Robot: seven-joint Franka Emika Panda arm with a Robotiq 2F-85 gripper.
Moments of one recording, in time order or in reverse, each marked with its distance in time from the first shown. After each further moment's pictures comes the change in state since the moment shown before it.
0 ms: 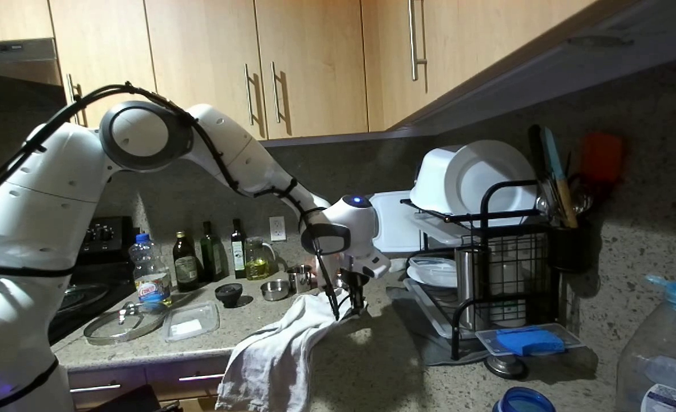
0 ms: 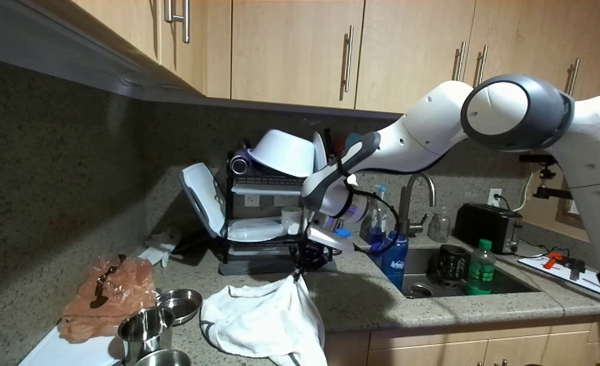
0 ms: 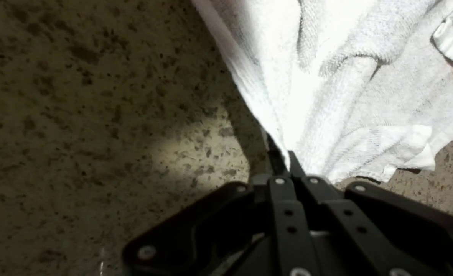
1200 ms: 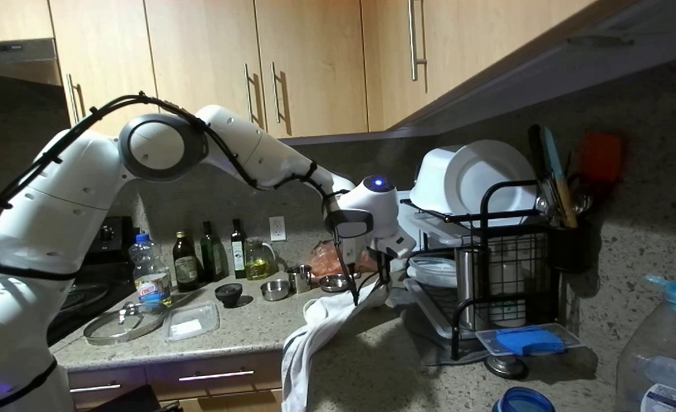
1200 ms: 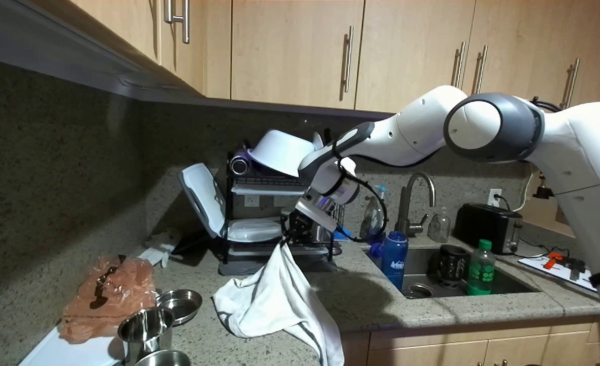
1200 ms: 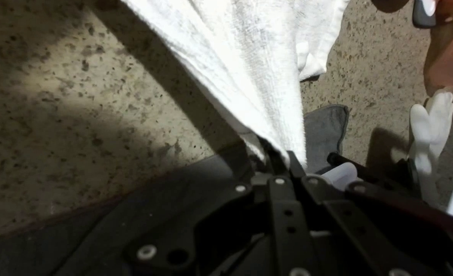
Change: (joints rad) arm -0.038 0.093 -0.002 0.258 0.169 -0.010 0.055
